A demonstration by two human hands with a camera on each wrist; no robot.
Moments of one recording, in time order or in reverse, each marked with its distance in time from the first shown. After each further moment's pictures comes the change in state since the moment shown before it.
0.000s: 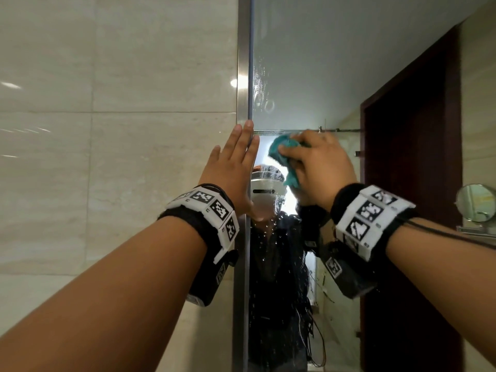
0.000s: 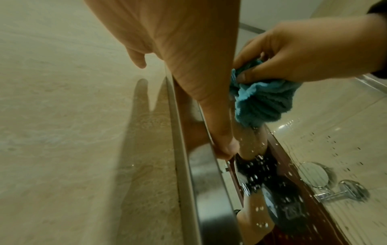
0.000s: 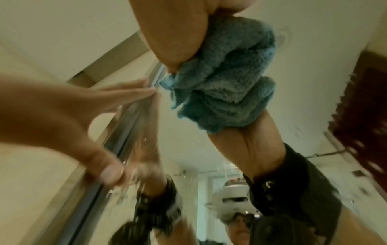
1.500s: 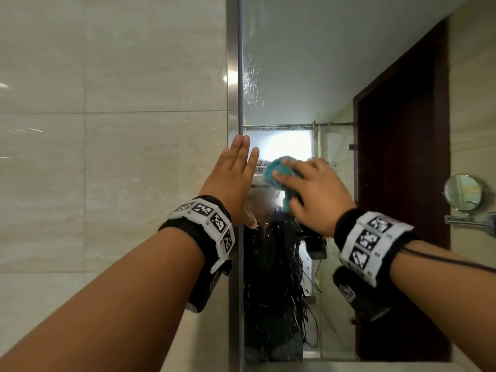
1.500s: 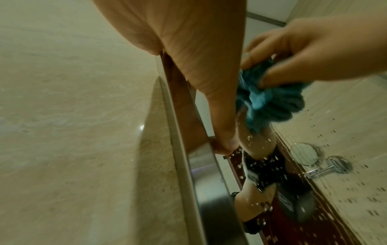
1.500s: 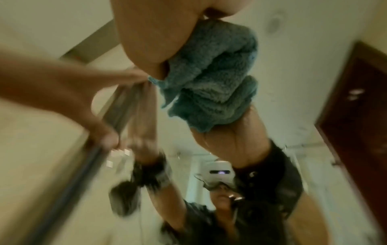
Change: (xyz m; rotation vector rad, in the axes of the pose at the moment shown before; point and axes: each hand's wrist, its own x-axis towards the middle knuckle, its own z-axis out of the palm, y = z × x) left_hand -0.011 0.017 0.003 0.079 -0.052 0.066; right_hand -0.051 0.001 -0.006 0.033 -0.148 -0.056
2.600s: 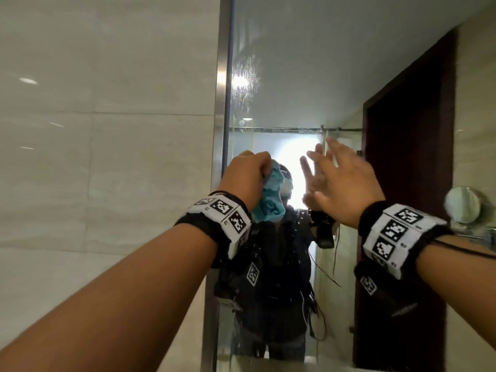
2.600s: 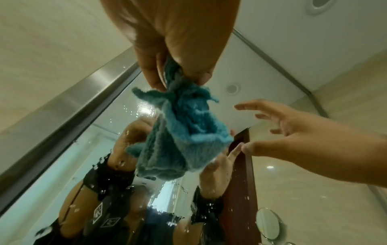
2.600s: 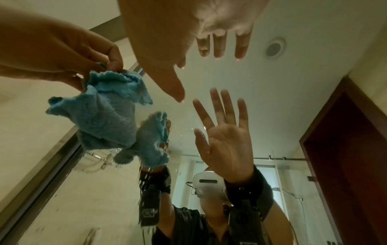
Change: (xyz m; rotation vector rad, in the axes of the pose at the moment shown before) left_hand 0.003 0.057 -0.046 -0.764 0.306 -0.172; right_hand -0.022 0.065 -0.055 -0.130 -0.183 0.197
